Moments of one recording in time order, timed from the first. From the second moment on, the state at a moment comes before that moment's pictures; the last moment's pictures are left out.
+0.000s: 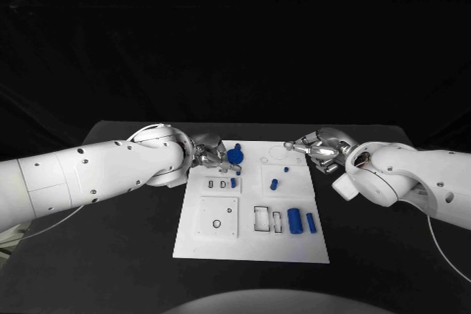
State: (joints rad) left arm 1.34 -0.63 -0.21 1.40 -1.13 0.00 -0.25; left_hand 1.19 0.17 -0.34 0.29 0.14 0.96 0.06 0.56 0.41 1.47 0.01 1.57 1.31 1.47 -0.03 1.57 1.31 0.01 1.47 0.13 1.57 1.31; right arm 1.29 -0.98 -0.21 1.64 -0.58 -0.37 -0.09; right_hand 1.10 0.04 0.08 0.21 0.29 0.82 0.19 0.10 0.11 1.47 0.11 1.57 1.31 1.46 0.06 1.57 1.31 0.01 1.47 0.17 1.57 1.31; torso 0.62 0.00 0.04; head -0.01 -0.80
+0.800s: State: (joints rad) left arm 1.33 -0.55 -0.22 1.33 -1.09 0.14 -0.43; left_hand 1.15 0.18 -0.36 0.29 0.17 0.97 0.06 0.56 0.46 1.47 0.00 1.57 1.31 1.47 -0.04 1.57 1.31 0.01 1.47 0.12 1.57 1.31; right arm 1.28 -0.98 -0.21 1.63 -0.58 -0.35 -0.12; right_hand 1.10 0.04 0.08 0.21 0.29 0.82 0.19 0.11 0.11 1.47 0.11 1.57 1.31 1.47 0.06 1.57 1.31 0.01 1.47 0.17 1.57 1.31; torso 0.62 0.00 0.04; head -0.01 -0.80
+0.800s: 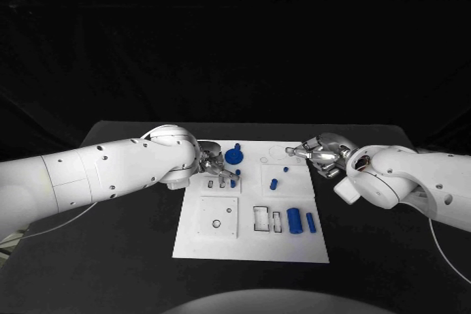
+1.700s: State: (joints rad) left arm 1.31 -0.50 -0.22 1.30 -1.04 0.10 -0.52; left_hand 1.12 0.19 -0.37 0.29 0.17 0.96 0.06 0.55 0.48 1.47 0.00 1.57 1.31 1.47 -0.04 1.57 1.31 0.01 1.47 0.11 1.57 1.31; right arm 1.27 -0.97 -0.21 1.63 -0.60 -0.33 -0.15; right_hand 1.10 0.04 0.08 0.21 0.29 0.82 0.19 0.11 0.11 1.47 0.11 1.57 1.31 1.47 0.06 1.57 1.31 0.01 1.46 0.17 1.57 1.31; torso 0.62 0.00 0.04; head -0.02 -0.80
